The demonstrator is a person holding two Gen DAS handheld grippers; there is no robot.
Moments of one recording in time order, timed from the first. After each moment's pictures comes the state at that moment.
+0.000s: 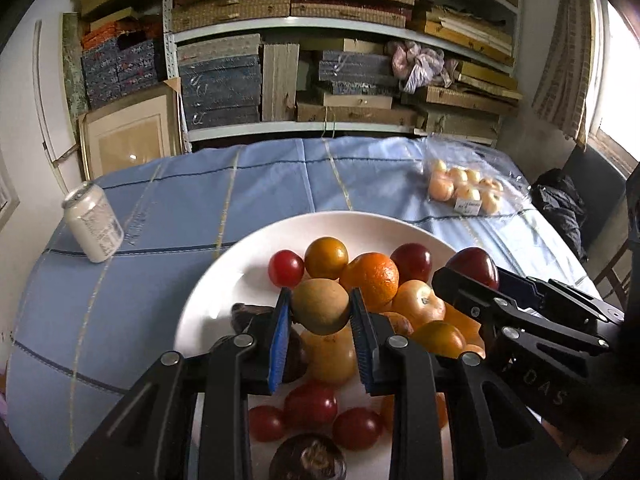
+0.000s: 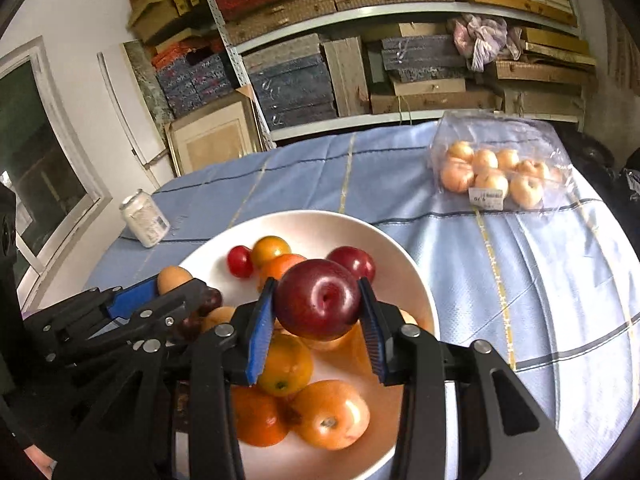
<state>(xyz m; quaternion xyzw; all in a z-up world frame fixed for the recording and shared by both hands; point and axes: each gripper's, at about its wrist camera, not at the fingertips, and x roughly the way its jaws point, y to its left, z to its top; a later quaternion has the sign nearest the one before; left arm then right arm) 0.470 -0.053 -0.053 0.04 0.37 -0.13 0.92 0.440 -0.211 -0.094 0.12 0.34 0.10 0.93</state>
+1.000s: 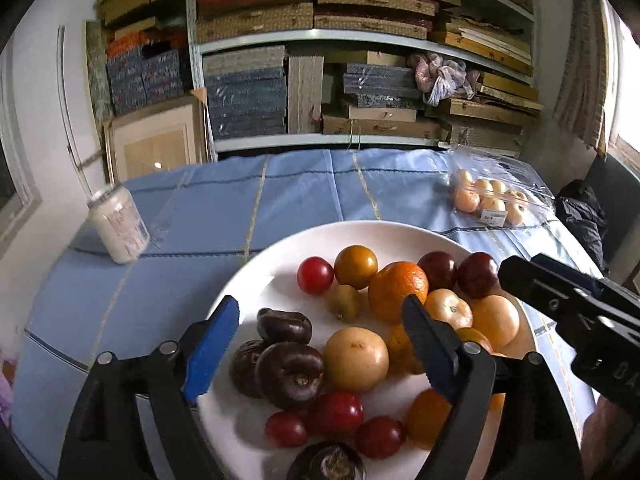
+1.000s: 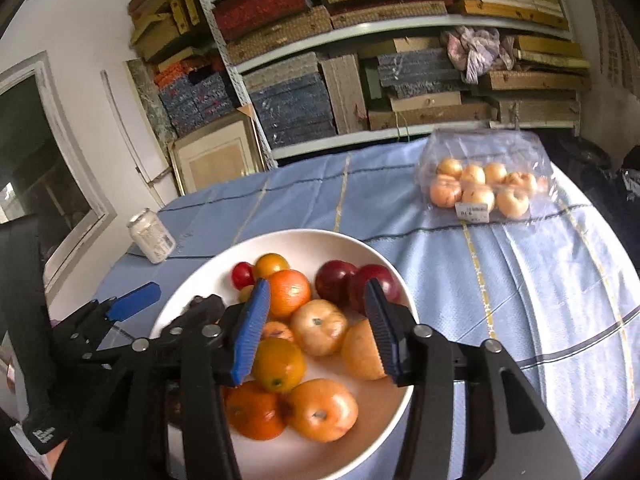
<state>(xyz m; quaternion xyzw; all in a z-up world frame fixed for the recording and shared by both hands) 0.457 -0.047 -0.046 0.05 0.33 -0.08 0.94 0.409 -0.221 -0.063 0.13 0.30 0.11 0.94</state>
